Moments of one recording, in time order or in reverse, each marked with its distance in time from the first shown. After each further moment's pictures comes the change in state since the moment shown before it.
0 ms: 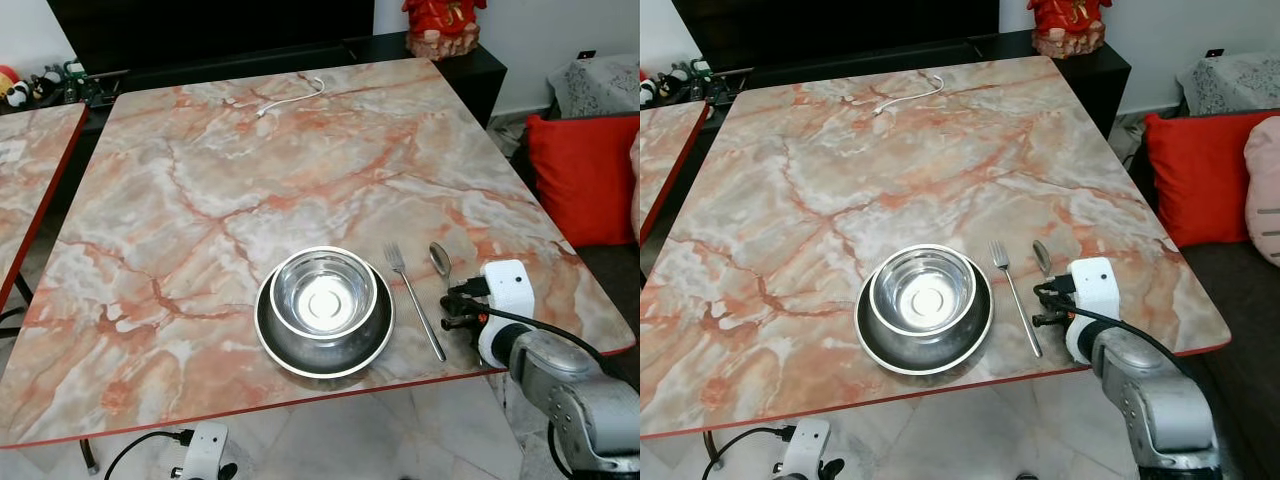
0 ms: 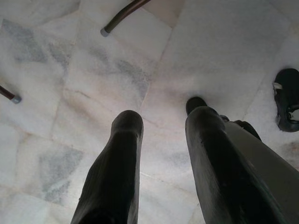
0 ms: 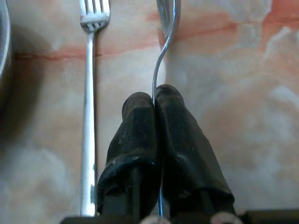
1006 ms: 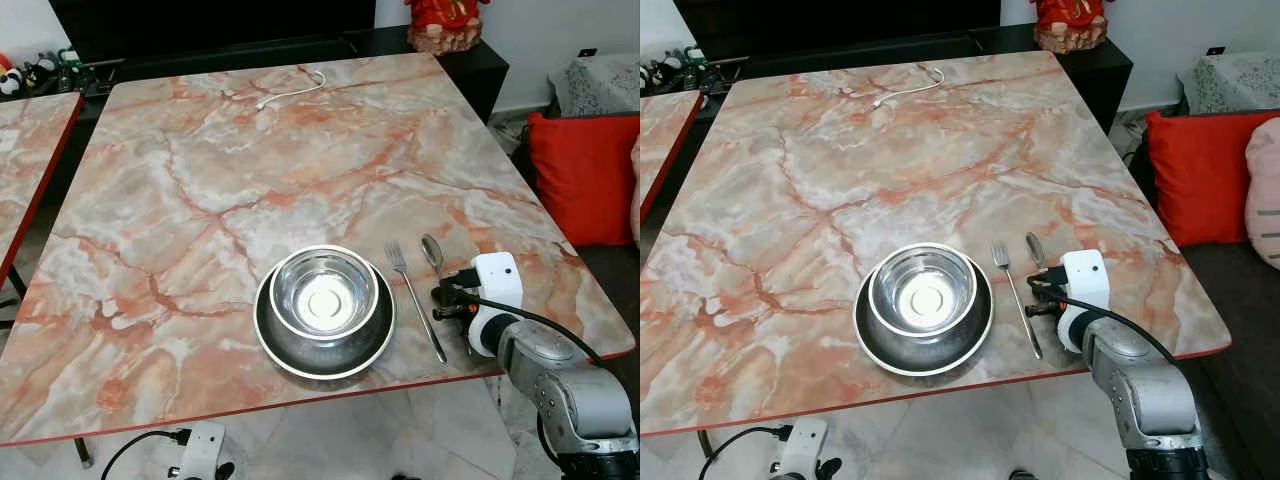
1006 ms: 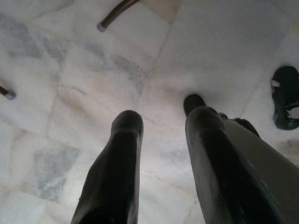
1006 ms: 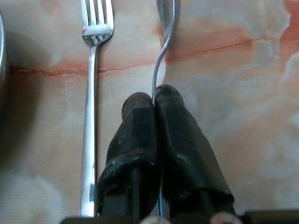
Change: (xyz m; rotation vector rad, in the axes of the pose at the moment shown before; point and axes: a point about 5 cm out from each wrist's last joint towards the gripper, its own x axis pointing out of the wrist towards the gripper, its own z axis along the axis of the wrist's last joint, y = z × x) left arm 0.000 0.003 0.001 -0.001 -0.002 0.008; right arm 0.011 0.002 0.003 0.003 -0.022 0.029
